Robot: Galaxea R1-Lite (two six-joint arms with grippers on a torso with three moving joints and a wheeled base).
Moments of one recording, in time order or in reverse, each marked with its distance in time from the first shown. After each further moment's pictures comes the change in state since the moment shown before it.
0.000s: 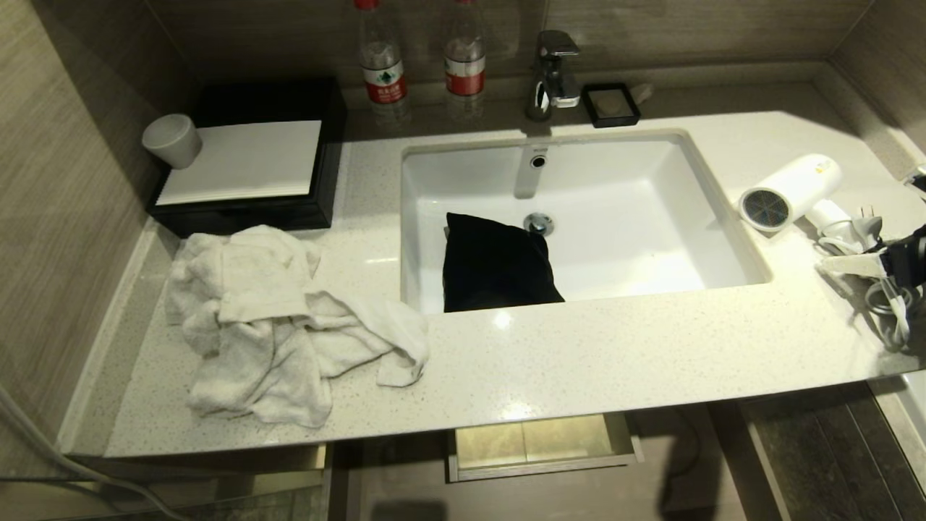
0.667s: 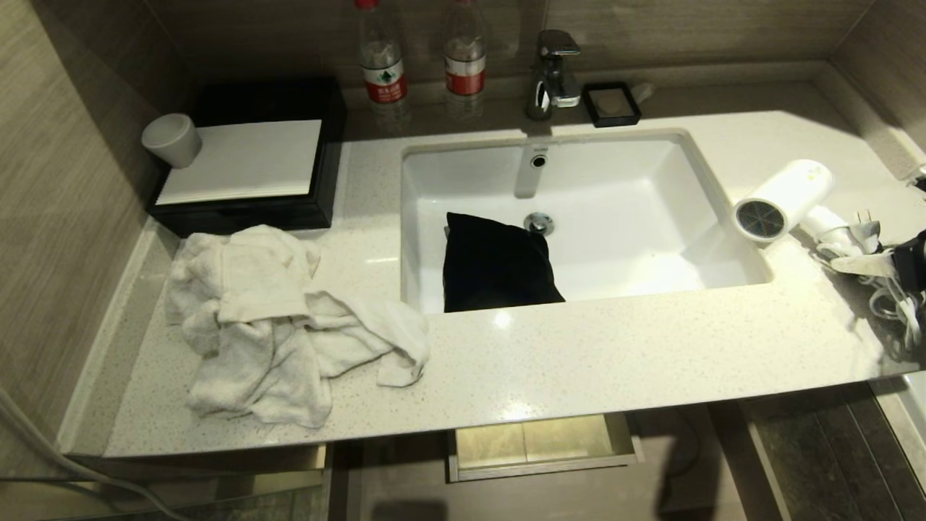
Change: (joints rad) left arm 0.000 0.000 0.000 0.000 0.000 0.000; right arm 0.000 -0.038 0.014 0.044 -0.003 -0.030
